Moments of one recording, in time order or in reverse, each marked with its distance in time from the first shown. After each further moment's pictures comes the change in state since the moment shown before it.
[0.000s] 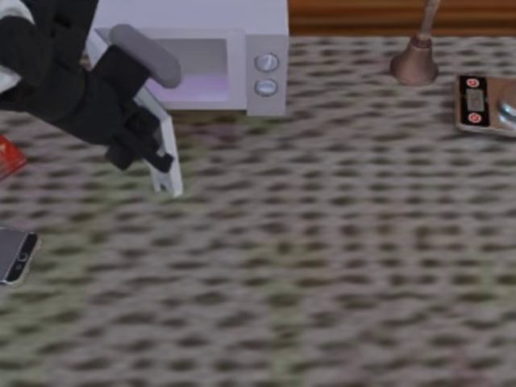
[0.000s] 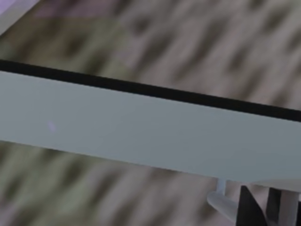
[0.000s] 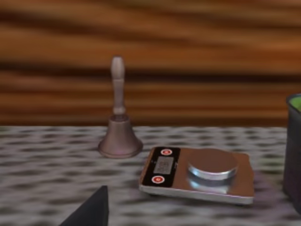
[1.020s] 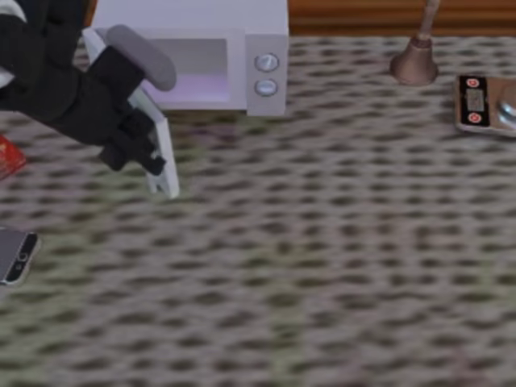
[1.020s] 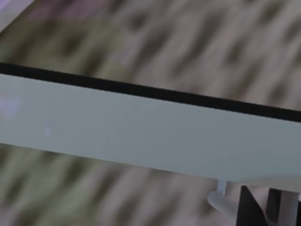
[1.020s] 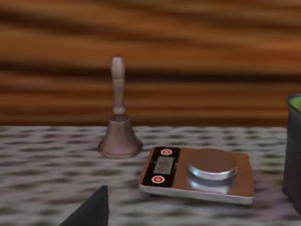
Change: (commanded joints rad) left arm 0.018 0.000 -0.003 -0.017 0.025 0.050; right arm 0.000 0.000 0.000 0.000 0.000 0.000
